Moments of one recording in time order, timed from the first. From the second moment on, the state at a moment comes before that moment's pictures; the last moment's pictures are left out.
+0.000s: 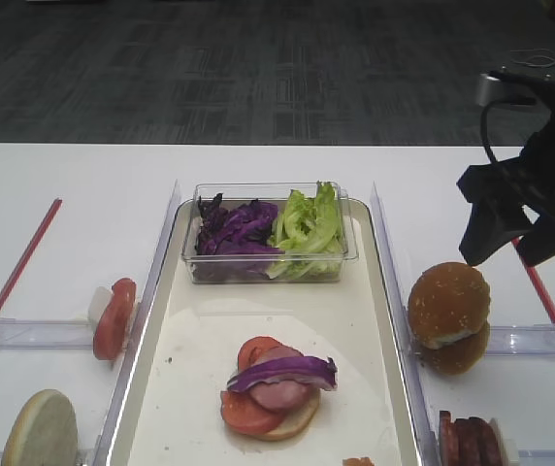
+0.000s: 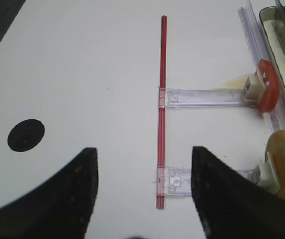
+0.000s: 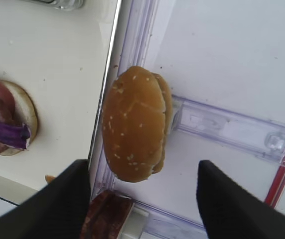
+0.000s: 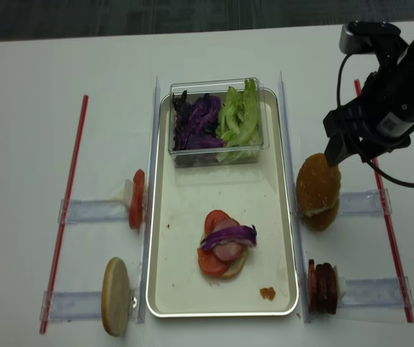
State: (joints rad) left arm -0.02 -0.02 -0.49 0.18 1.17 -0.08; right arm 0.09 1.54 -1.07 0.38 1.06 -0.29
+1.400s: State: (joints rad) left arm -0.02 -0.02 -0.49 0.18 1.17 -0.08; right arm 0.12 1.69 -1.07 0.43 1.00 -0.32
